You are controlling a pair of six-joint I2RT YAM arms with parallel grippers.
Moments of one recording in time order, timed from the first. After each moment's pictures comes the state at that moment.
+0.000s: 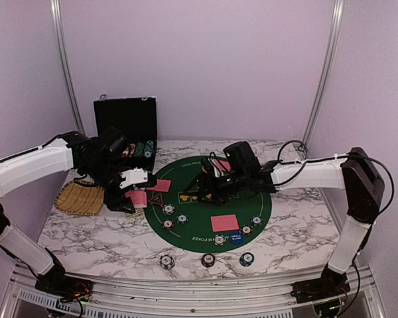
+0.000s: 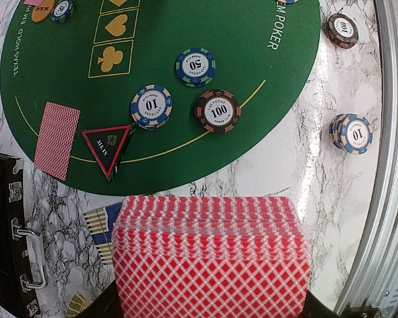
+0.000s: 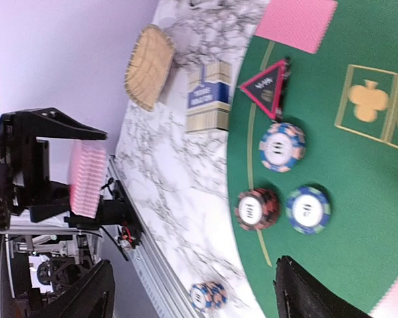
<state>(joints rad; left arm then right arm) -0.63 1.47 1.23 -1.00 0.19 0.74 0.77 1.79 1.17 -0.03 -0.59 0.78</state>
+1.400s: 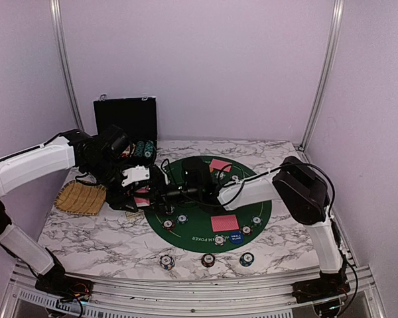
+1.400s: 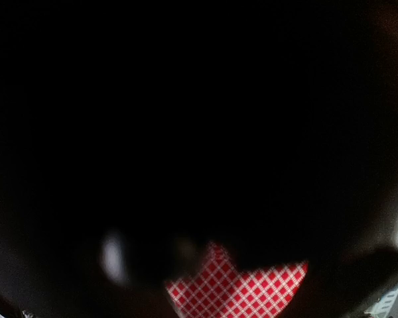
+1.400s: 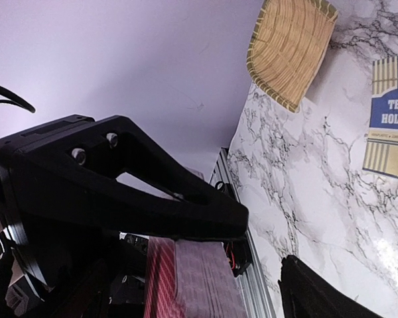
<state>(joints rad) -0.63 1.49 1.26 -1.00 0.23 0.72 0.97 2.25 1.48 0.67 -0.75 1.28</state>
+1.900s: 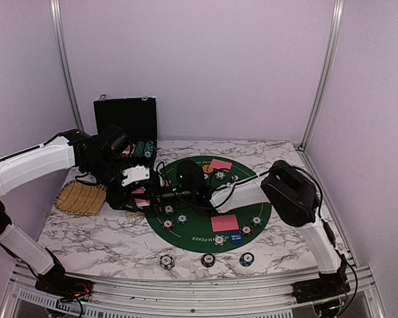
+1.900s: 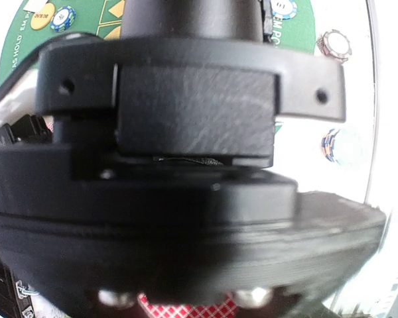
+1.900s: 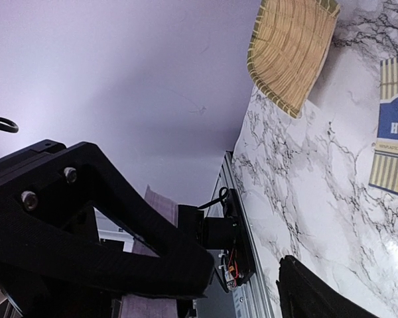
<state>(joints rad) -0.63 1.49 1.26 -1.00 0.23 0.72 0.98 2.36 1.58 0.72 -0.76 1.36</state>
